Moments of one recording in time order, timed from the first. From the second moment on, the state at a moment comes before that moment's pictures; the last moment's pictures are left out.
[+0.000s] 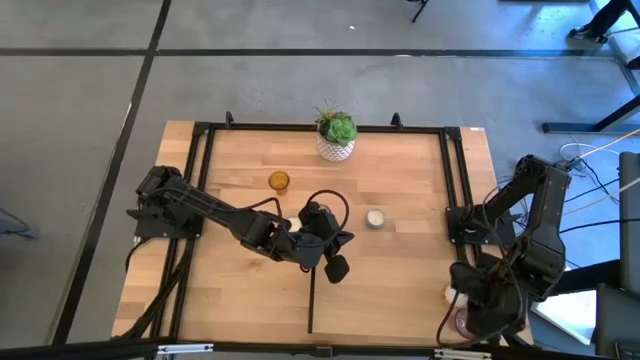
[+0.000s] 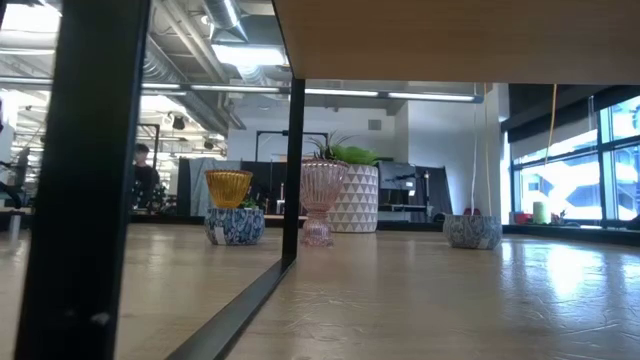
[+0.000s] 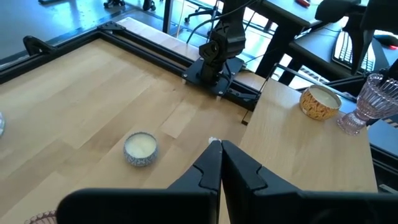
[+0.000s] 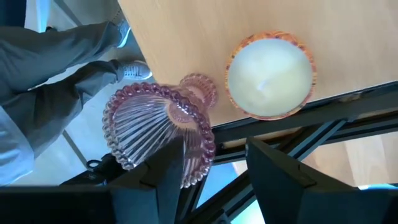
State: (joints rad) left arm -0.38 1.78 1.63 -0.37 -0.63 -0.62; right arm 1.11 1.41 1.53 -1.39 -0.11 1.53
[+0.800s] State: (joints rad) left arm -0.35 1.78 1.63 -0.37 -0.60 -0.61; right arm 1.07 1.36 1.55 -1.45 -0.11 1.51
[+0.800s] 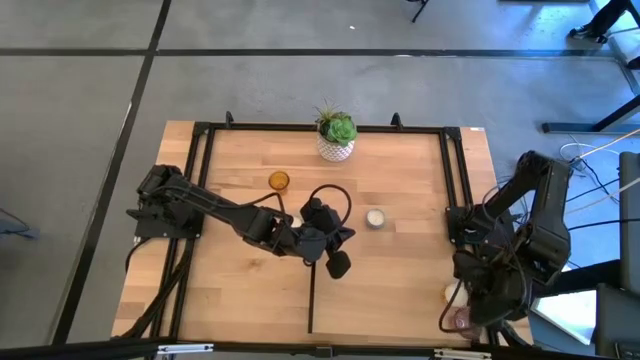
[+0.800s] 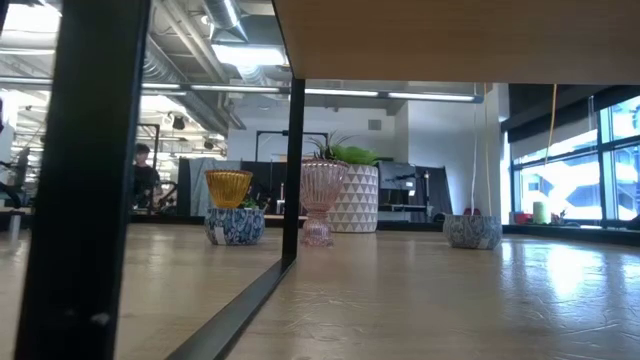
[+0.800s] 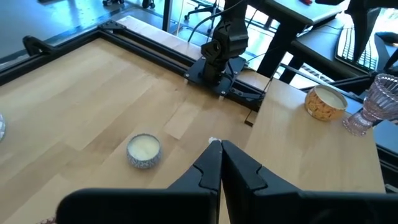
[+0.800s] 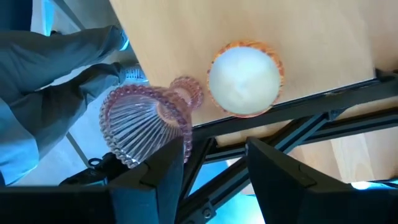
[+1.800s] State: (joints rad) left arm -0.06 1.75 1.63 -0.74 -0.45 -0.63; right arm 0.27 1.32 1.55 -1.52 0.31 0.83
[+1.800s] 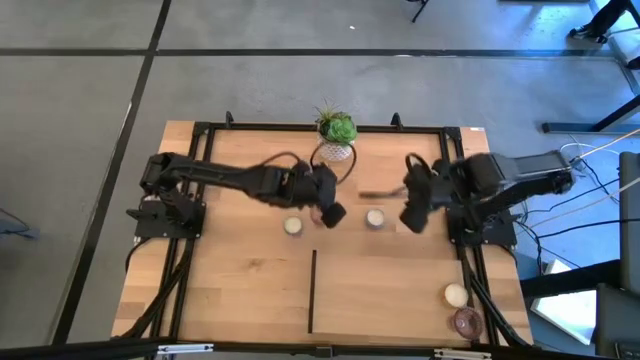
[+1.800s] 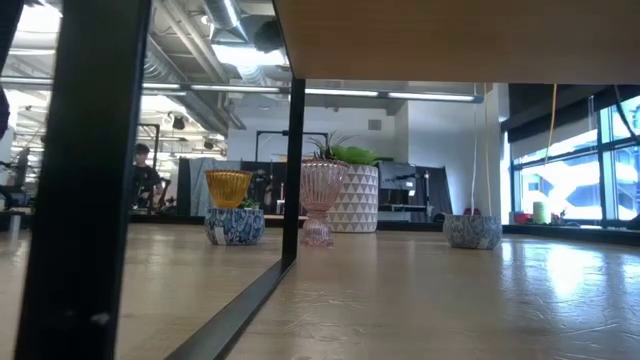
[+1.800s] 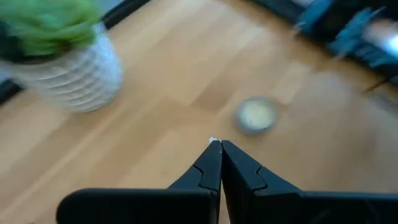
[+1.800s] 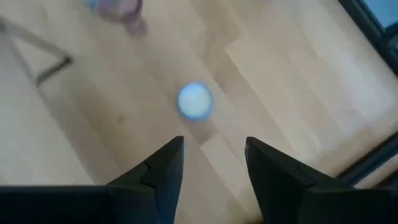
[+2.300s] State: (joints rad) left arm 0.19 1.73 1.63 -0.93 -0.32 -0.53; right arm 0.01 1.43 1.55 -1.35 0.22 0.79
